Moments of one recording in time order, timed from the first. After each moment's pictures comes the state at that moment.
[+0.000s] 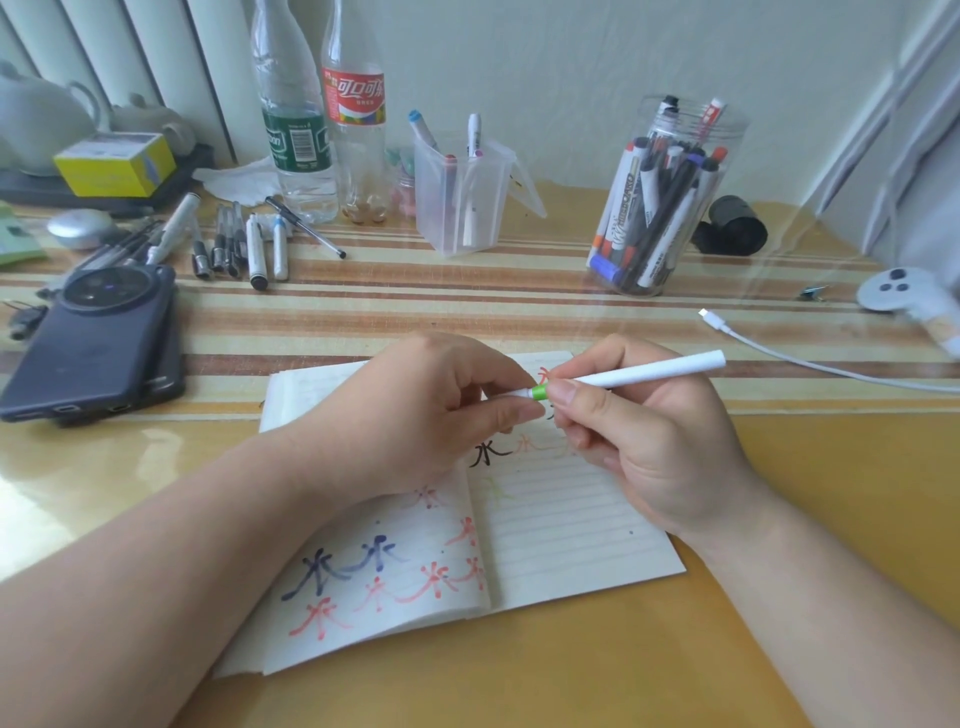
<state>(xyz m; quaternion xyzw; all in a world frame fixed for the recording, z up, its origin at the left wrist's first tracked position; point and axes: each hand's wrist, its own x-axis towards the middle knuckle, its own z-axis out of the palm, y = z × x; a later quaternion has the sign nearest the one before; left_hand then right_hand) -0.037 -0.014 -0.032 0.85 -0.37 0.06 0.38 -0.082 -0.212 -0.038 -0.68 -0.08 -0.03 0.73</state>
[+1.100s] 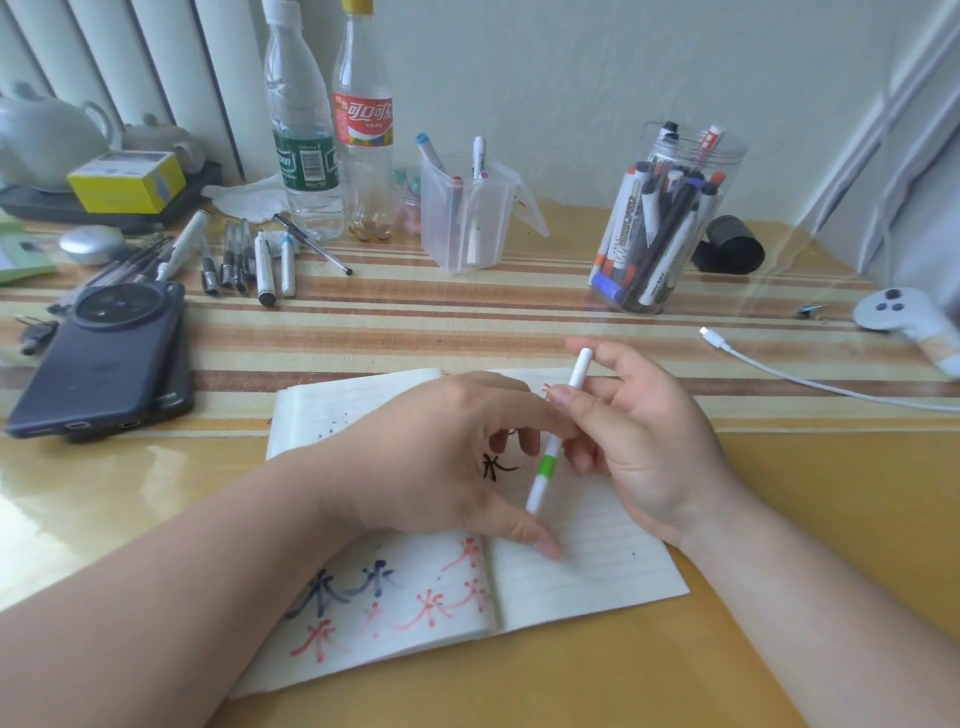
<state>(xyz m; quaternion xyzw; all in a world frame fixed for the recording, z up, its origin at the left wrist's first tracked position) -0.038 -0.014 -0.031 0.81 -0.47 -0.03 0.34 -0.066 -0.210 -0.047 -0.68 -0.03 -0.04 0.73</state>
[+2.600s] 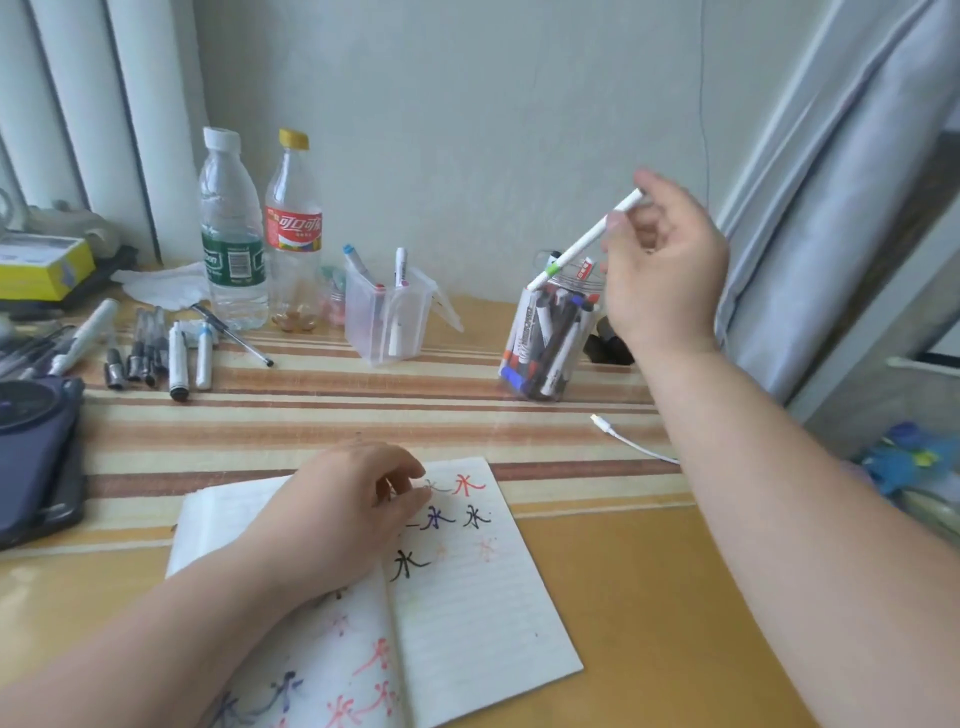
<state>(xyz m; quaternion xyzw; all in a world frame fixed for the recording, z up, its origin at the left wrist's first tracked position) -0.016 -0.018 -0.050 0.90 -0.25 0.09 0.35 0.034 -0.277 0.099 -0.74 -0.03 -0.50 0.44</state>
